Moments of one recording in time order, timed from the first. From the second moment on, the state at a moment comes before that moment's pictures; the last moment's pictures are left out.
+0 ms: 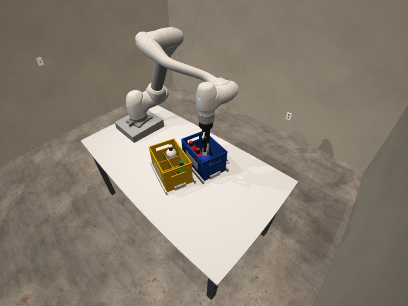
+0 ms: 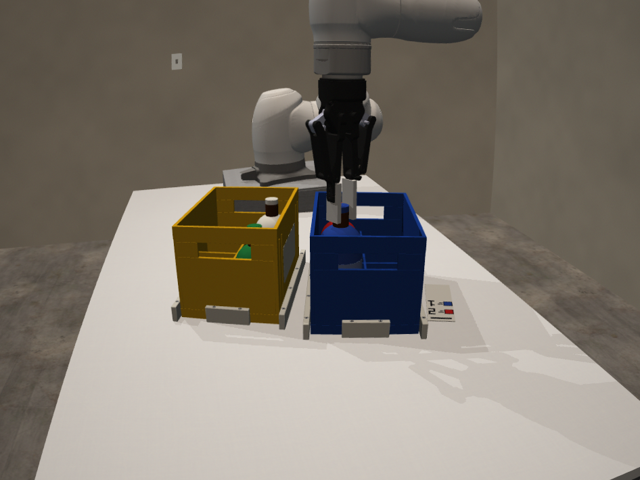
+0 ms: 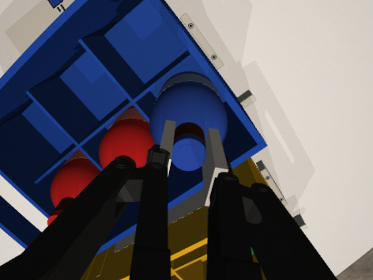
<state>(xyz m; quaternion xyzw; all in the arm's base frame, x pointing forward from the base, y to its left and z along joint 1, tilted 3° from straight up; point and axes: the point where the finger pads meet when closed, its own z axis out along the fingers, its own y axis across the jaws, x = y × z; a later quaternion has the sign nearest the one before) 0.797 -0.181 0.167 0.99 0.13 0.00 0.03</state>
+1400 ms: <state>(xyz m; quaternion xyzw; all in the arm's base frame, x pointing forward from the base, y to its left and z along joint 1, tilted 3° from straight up) 0.797 -0.182 0.139 0.99 0.13 0.00 0.03</state>
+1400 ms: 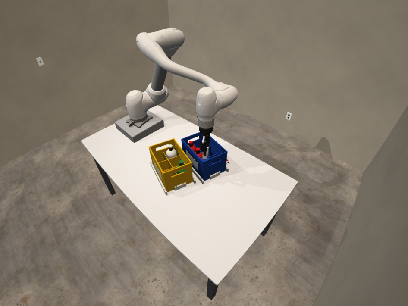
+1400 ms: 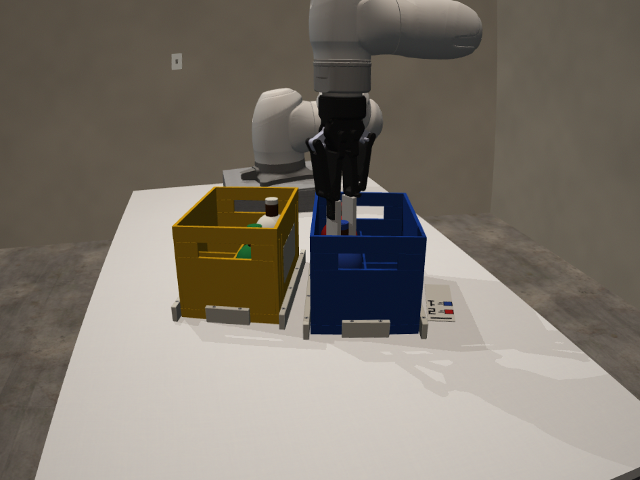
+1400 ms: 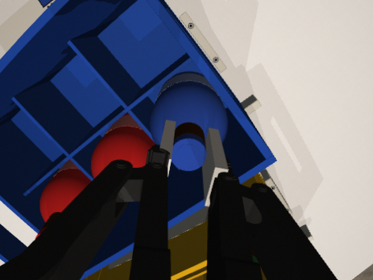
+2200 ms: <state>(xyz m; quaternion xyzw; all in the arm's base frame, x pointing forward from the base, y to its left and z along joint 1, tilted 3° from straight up) 0.797 -0.183 0.129 0.99 0.13 0.00 0.03</state>
